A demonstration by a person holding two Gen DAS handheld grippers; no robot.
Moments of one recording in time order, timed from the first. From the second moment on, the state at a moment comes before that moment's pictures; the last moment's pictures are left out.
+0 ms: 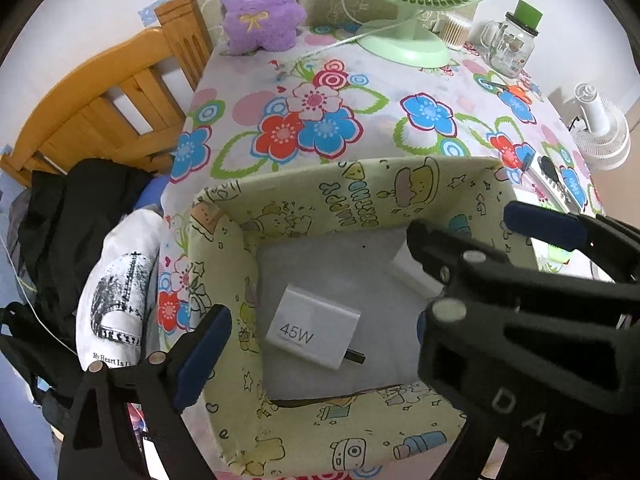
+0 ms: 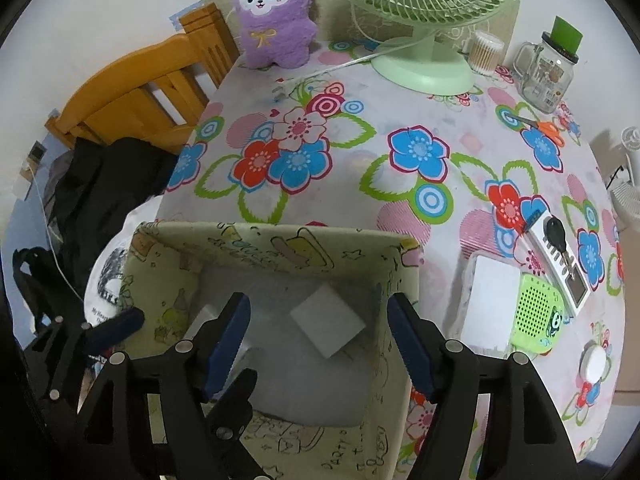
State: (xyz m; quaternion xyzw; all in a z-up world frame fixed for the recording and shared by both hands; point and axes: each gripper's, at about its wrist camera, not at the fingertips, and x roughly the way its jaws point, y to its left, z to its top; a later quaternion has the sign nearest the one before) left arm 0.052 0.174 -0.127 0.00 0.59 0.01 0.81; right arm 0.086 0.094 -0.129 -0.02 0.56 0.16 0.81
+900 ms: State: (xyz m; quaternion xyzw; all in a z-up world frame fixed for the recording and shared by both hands) left arm 0.034 0.125 -0.086 0.04 0.56 -0.02 0.82; right arm 0.049 0.047 -0.093 -0.01 0.56 0.14 0.82
